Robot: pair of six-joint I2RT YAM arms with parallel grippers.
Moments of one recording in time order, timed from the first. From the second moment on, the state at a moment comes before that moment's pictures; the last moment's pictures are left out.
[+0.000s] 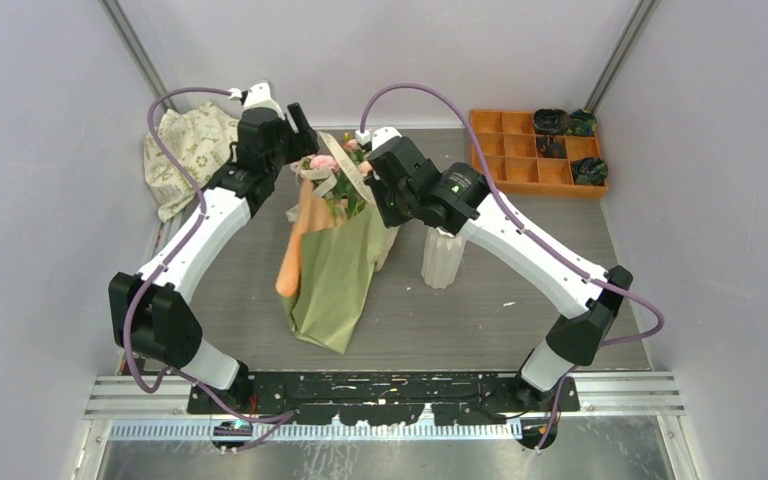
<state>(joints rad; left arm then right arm) -0.33 1.52 1.39 -0.18 -0.23 -0.44 0.89 1.61 1.82 -0.98 0.27 0.27</state>
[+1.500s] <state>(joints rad) -0.33 1.34 0.98 -0.12 0.07 -0.58 0.24 1.82 1.96 -0.99 0.28 0.29</state>
